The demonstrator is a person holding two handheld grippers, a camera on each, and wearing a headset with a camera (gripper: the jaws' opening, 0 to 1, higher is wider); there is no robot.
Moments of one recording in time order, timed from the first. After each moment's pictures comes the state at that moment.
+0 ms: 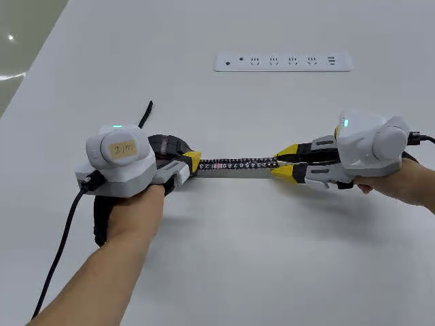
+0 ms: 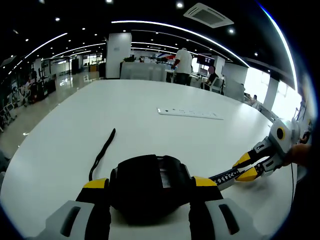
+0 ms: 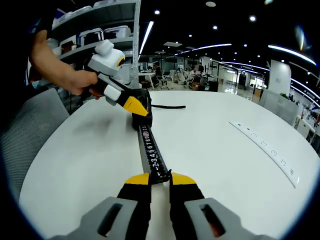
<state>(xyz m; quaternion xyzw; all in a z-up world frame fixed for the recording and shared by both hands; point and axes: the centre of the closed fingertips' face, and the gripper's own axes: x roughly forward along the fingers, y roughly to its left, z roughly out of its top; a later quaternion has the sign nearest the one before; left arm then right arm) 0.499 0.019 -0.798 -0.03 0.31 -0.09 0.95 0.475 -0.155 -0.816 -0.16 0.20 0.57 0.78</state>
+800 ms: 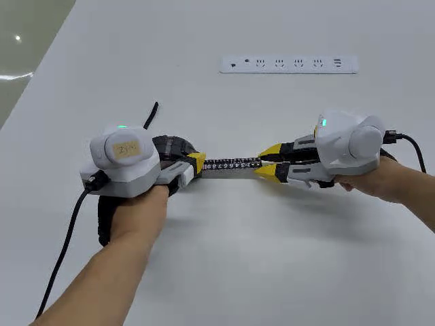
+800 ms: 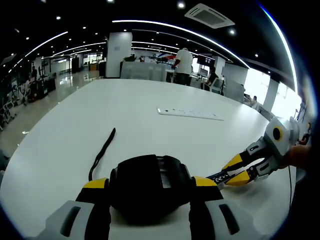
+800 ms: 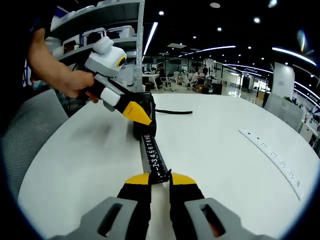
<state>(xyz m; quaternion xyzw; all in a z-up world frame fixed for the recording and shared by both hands) 0.498 0.018 -0.797 -0.04 0.31 -0.09 0.95 0.480 -0.121 -0.816 -0.17 0.19 0.58 0.78</state>
